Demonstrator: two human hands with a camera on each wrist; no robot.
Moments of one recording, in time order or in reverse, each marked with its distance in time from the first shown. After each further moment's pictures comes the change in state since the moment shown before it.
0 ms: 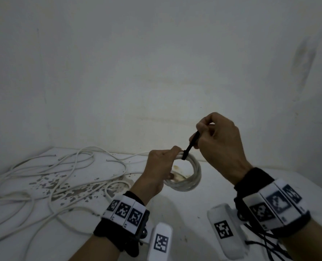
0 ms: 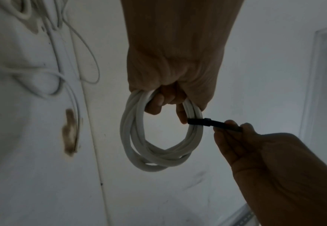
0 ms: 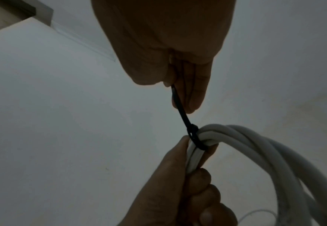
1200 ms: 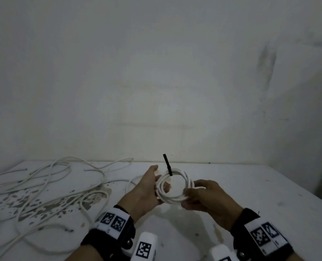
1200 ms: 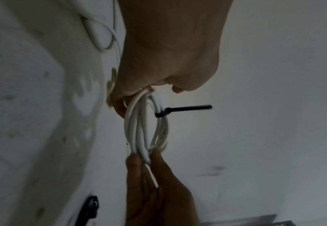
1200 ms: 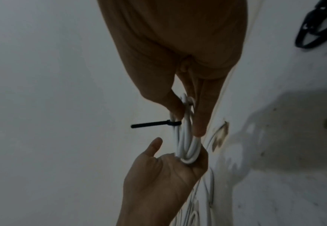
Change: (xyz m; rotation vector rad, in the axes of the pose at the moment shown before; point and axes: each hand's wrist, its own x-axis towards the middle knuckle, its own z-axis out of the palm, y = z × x) left_hand 0.032 -0.063 0.029 -0.435 -0.192 -0.645; right_hand -0.058 0.111 -0.031 0.391 -0.330 0.848
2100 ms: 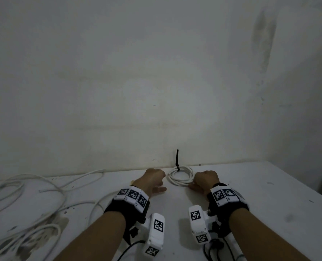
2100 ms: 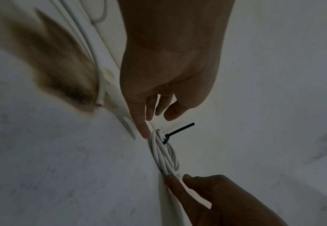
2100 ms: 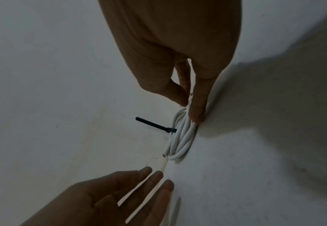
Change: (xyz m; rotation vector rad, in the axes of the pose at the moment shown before) left_hand 0.154 0.017 0.071 0.596 0.230 0.040; right_hand 0.220 0.029 -0.085 -0.479 0.375 0.058
